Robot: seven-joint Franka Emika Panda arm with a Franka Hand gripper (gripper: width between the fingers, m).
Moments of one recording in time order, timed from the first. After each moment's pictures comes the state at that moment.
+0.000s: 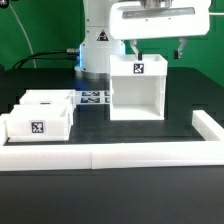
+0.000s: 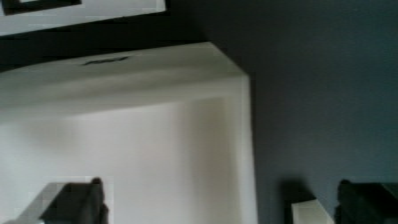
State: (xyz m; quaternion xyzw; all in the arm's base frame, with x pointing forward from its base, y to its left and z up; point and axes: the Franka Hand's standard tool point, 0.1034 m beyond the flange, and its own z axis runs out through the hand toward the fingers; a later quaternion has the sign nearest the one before) arm 0.402 0.098 0.108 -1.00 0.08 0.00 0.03
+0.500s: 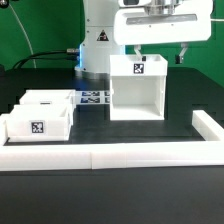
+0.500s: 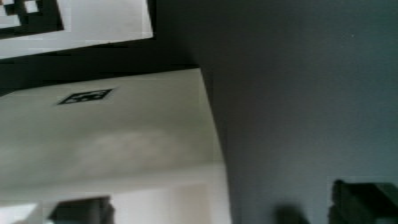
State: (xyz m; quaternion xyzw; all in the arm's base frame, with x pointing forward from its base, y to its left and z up) arm 0.392 0.104 0.099 -1.00 0.07 0.00 0.03
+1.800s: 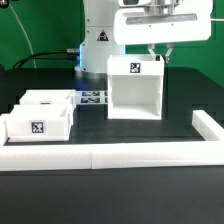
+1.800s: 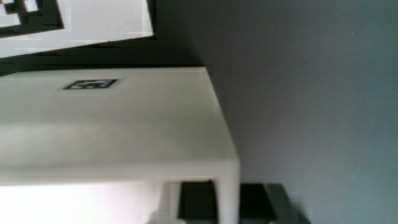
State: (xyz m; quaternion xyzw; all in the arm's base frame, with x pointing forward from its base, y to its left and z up) arm 0.395 0.104 0.098 -1.00 0.06 0.00 0.03
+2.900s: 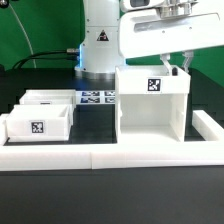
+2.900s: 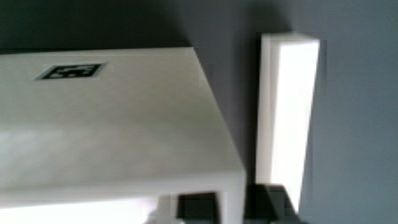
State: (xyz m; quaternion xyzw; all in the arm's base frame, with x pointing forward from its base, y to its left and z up) arm 0.541 0.102 0.100 -1.00 0.02 -0.06 0.06
